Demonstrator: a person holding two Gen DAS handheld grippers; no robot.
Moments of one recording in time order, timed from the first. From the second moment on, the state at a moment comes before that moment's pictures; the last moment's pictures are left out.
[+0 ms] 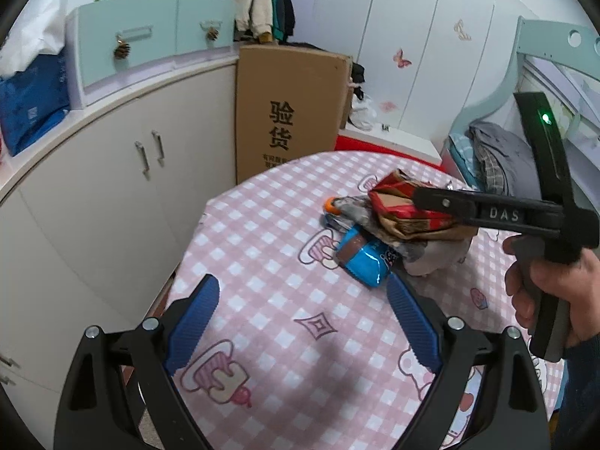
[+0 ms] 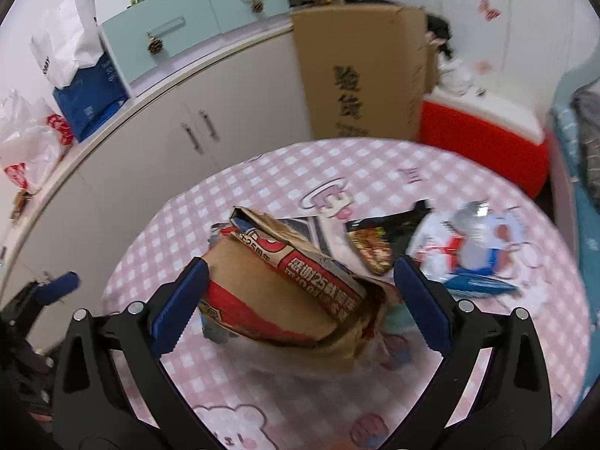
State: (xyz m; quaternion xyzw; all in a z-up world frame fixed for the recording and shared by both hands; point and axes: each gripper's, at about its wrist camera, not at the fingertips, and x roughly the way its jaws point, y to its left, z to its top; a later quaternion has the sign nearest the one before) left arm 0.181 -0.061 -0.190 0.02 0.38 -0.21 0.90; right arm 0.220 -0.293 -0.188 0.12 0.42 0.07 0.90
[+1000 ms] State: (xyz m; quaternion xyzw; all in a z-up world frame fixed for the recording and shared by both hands) left arm 0.252 -0.147 -0.239 0.13 0.42 -0.36 0.82; right arm 0.153 -0.354 -0.185 0.26 0.37 0.09 0.89
